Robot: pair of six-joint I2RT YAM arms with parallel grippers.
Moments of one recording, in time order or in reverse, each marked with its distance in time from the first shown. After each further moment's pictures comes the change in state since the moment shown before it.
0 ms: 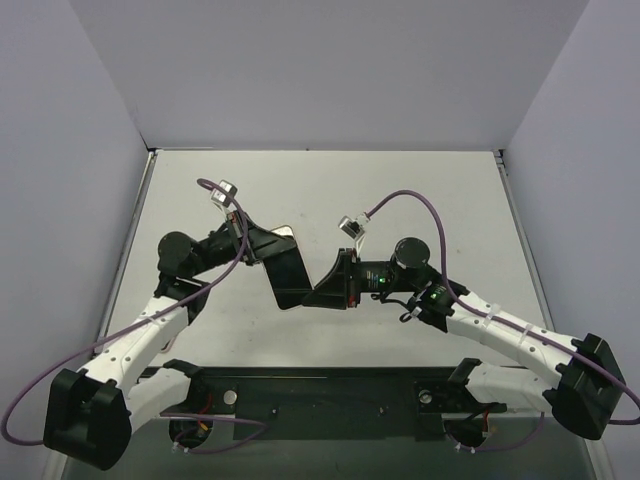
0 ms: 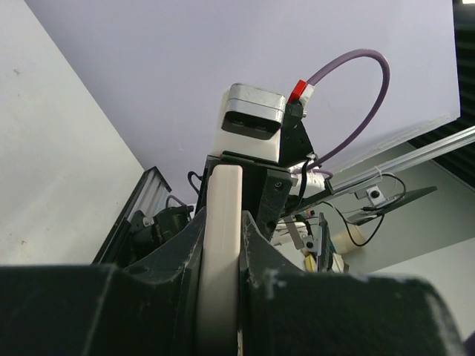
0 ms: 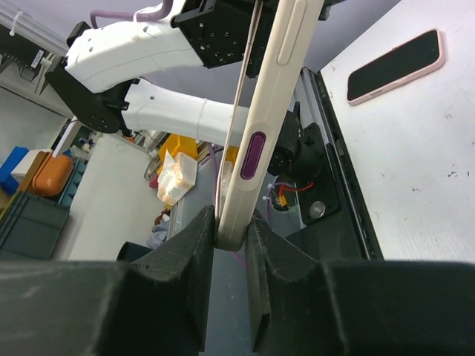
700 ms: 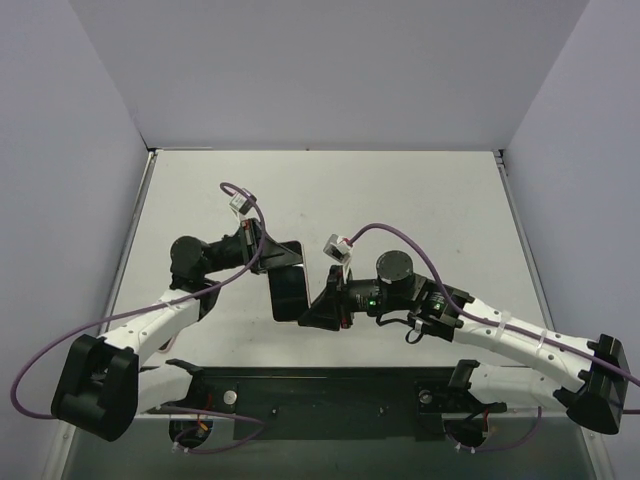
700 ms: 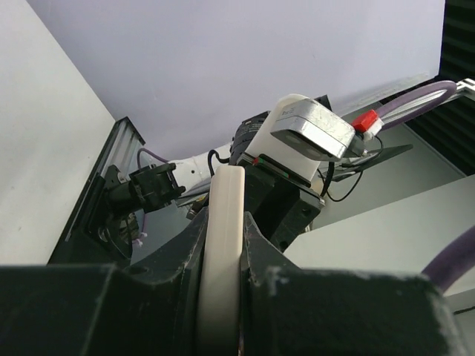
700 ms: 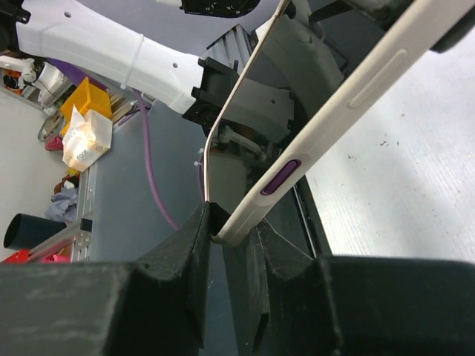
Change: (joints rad) left arm -0.031 0.148 -0.061 0.274 0.149 -0.149; right arm 0.186 -0.052 0.083 -0.370 0.249 -0.356
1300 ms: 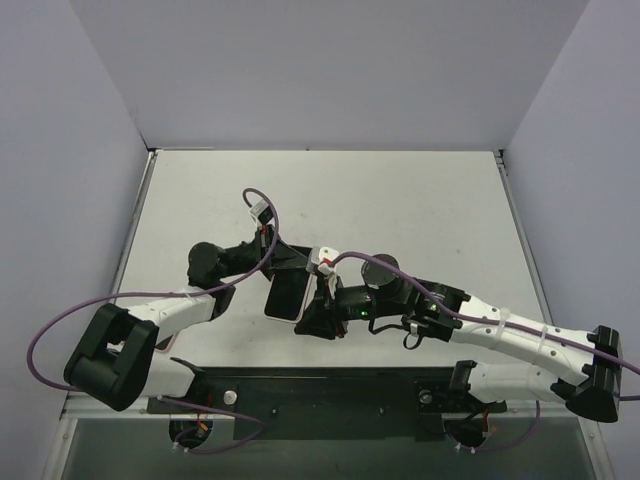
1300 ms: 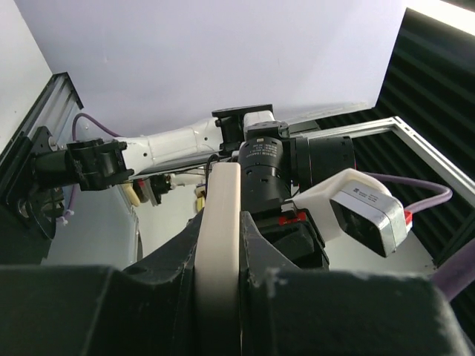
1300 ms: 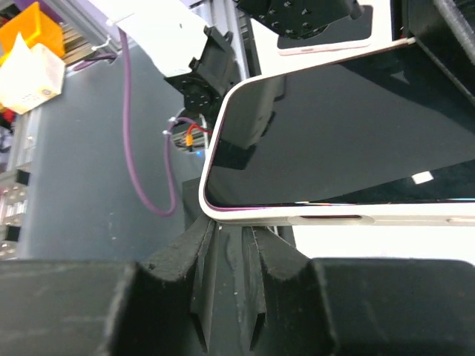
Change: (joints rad) left arm -0.093 0.174 -0.038 0.238 -0.045 -0.311; right arm 0.097 0.052 0.137 -0.182 0.047 -0.245
